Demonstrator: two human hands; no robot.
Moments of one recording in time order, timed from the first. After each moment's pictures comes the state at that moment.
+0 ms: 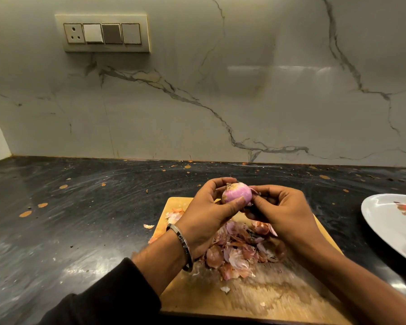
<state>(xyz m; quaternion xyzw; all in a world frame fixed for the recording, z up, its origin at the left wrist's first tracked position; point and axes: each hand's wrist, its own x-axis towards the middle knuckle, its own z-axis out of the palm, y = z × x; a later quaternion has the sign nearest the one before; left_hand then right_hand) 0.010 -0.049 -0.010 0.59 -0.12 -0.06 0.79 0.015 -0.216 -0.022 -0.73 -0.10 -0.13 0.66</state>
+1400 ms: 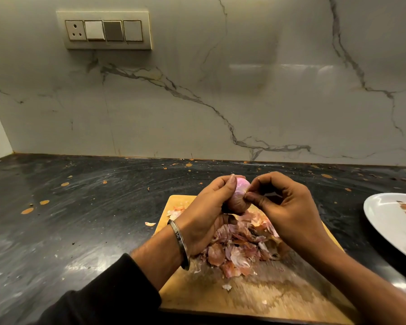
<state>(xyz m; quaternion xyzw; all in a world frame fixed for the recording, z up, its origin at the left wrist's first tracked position) 0.008 -0.047 -0.003 0.61 -0.13 -0.11 0.78 0.001 -0.215 -0.007 -0.80 -0.23 -0.27 0.48</state>
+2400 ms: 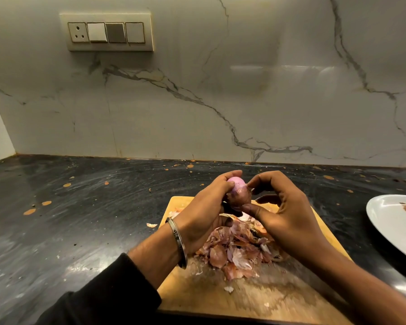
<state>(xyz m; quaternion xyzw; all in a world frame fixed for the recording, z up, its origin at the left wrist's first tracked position) 0.007 -0.041 0.003 0.67 -0.13 -0.09 0.72 -0.002 -0.210 -0.009 -0.81 -0.26 -0.28 0.45</state>
